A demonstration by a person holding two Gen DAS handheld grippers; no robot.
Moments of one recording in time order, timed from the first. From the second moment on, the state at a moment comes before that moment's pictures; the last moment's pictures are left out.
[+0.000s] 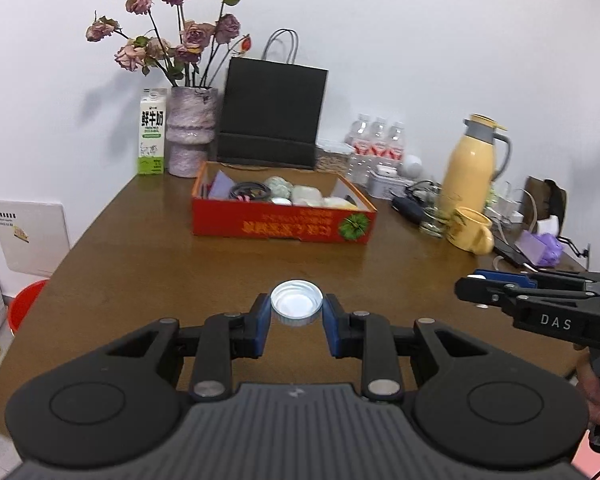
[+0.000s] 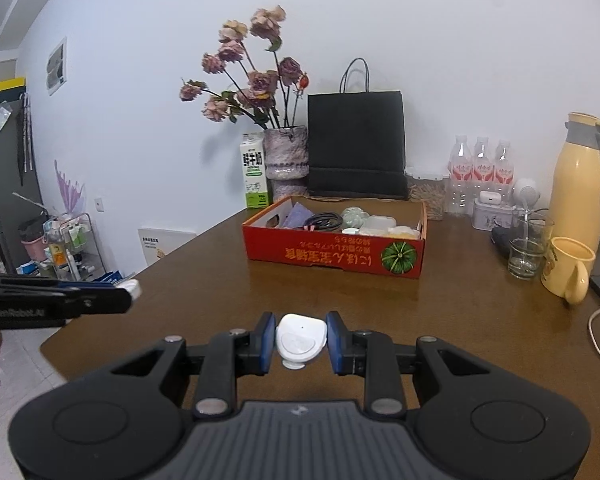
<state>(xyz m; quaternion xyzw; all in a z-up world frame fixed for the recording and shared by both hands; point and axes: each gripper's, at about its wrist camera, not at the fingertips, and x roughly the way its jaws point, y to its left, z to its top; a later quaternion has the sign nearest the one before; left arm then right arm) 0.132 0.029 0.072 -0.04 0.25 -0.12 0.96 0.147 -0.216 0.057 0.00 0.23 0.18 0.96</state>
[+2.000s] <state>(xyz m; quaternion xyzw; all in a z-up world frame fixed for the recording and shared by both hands) 0.449 0.061 0.092 -0.06 0.32 -0.08 0.94 0.480 -0.191 0.043 0.07 0.33 0.14 0.93</state>
